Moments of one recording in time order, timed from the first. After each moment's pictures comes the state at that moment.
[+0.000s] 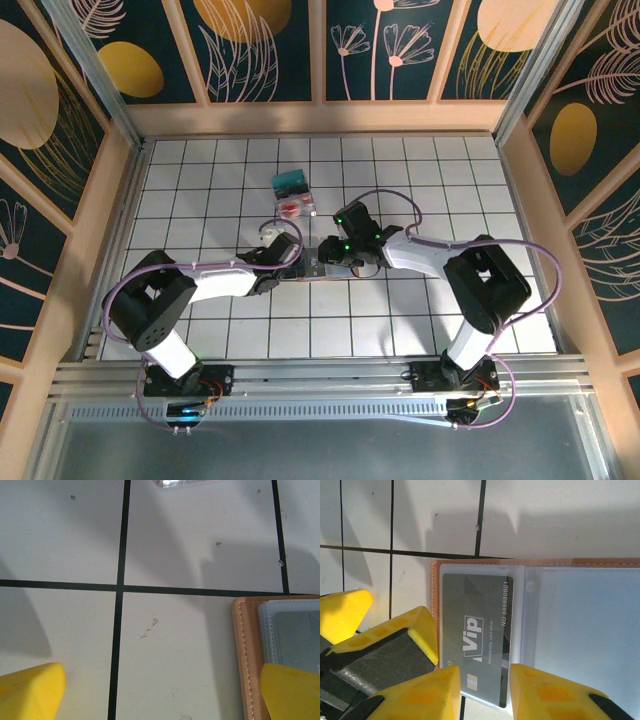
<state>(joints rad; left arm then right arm) -0.77 1.65 0.73 -0.08 -0.38 -0.74 0.71 1.70 0.95 -0.19 -0.26 0.71</state>
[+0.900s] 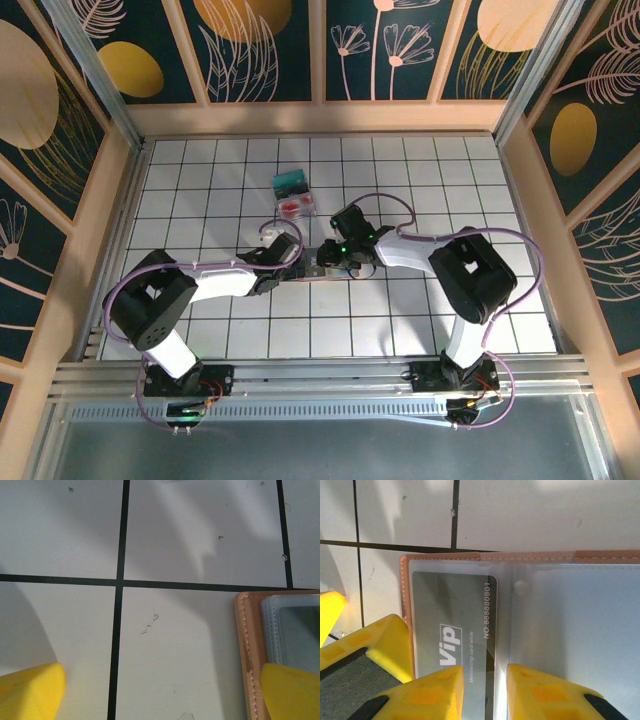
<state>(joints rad) -0.77 1.65 0.73 -0.09 -0.37 -0.75 0.71 1.79 0.97 -0.18 -0.27 0.71</state>
